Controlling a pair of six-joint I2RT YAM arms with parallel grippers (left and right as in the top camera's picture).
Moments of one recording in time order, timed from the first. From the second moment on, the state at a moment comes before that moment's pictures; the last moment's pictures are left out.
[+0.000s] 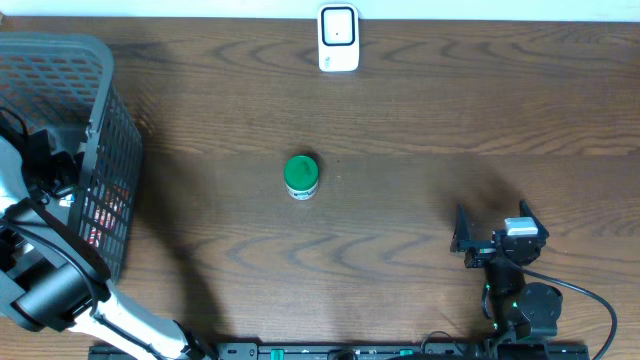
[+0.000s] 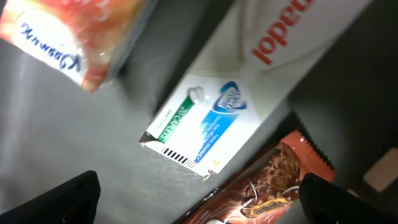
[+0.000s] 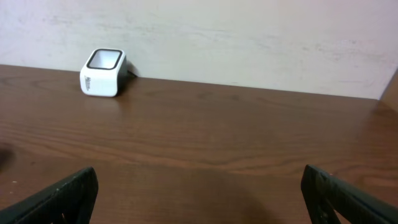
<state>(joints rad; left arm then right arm) 0.69 1.97 1.57 -1.08 0.02 0.26 0.00 0.01 0.01 -0.07 -0.04 -0.05</state>
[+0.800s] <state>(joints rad) 0.69 2.00 1.57 -0.94 0.08 0.47 0.00 0.01 0.01 -0.07 -0.04 -0.05</state>
